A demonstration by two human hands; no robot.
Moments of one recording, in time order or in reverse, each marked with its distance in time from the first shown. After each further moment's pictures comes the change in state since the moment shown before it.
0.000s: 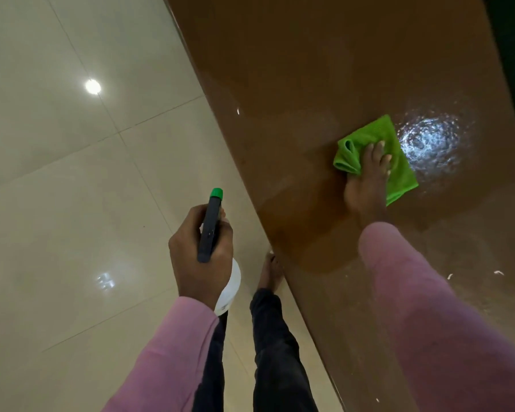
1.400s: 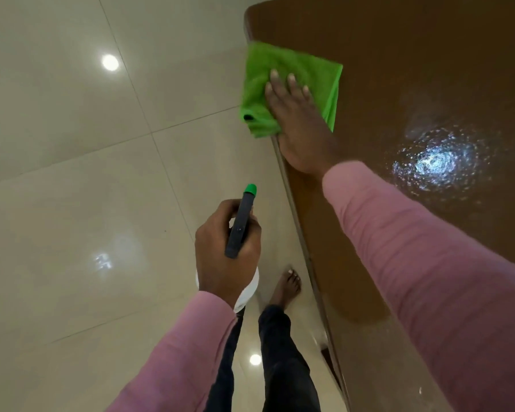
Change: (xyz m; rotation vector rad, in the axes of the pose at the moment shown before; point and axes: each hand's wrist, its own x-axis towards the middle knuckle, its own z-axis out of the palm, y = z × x) left_hand 0.098 0.011 -0.037 -0.033 -0.037 -0.064; right_hand 0.090 -0.244 0.051 -0.380 -0.205 -0.827
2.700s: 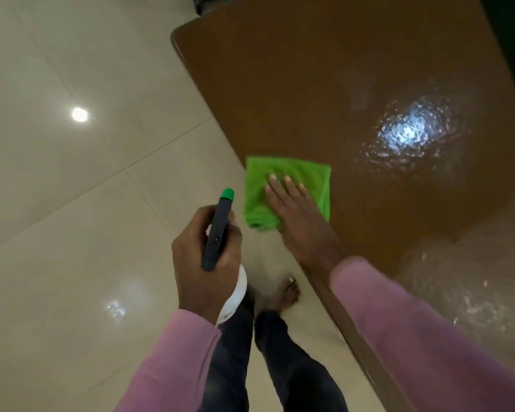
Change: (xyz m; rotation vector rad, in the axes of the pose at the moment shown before) left_hand -0.010 0.009 -0.002 0.008 -0.140 0.128; right_hand -0.167 -0.023 0.049 0.105 -0.068 0.191
